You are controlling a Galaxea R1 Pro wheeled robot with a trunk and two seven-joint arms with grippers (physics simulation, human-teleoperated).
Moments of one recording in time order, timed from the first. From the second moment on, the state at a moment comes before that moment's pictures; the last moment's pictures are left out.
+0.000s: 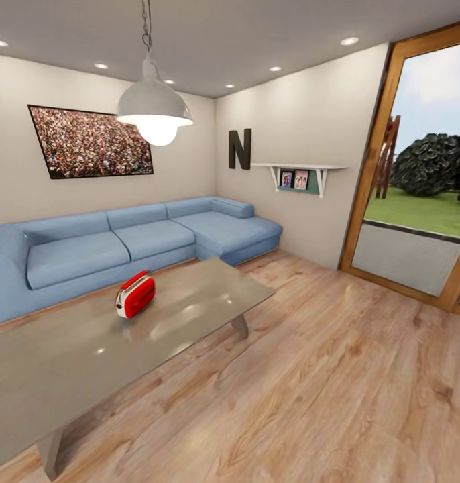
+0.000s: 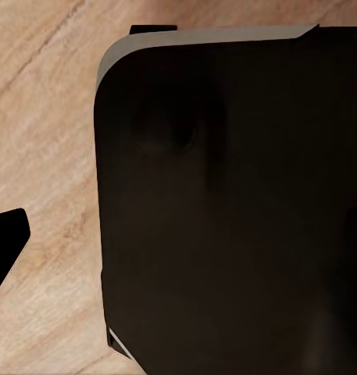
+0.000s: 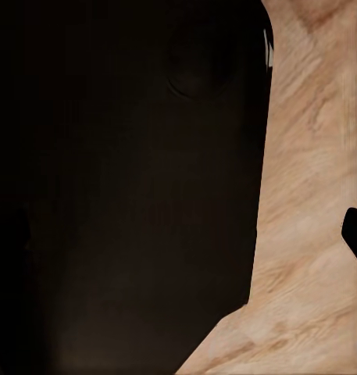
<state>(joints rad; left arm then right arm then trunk) 0.00 0.00 0.01 -0.07 0.01 0.00 0.00 0.00 0.00 0.00 0.00 0.00 0.00 0.00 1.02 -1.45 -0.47</state>
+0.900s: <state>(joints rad) 0.00 0.00 0.01 -0.07 0.01 0.00 0.00 0.00 0.00 0.00 0.00 0.00 0.00 0.00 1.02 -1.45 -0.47</state>
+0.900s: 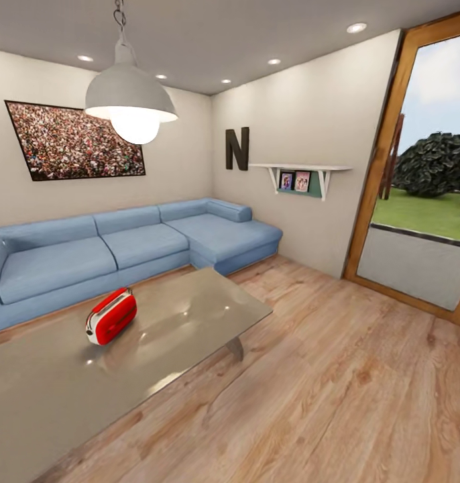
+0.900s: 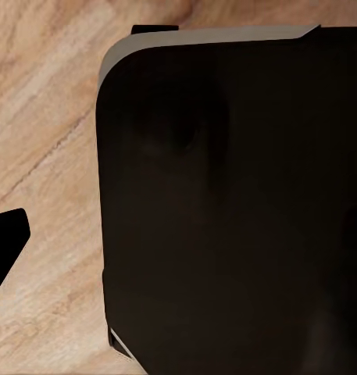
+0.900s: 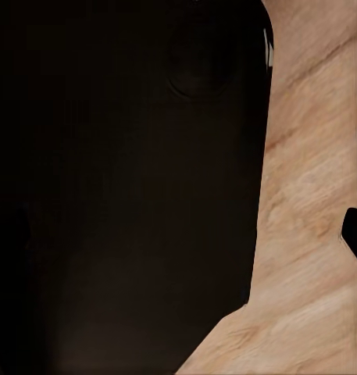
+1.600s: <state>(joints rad) 0.00 0.00 0.01 -0.08 0.01 0.00 0.00 0.00 0.00 0.00 0.00 0.00 0.00 0.00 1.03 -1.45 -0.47</state>
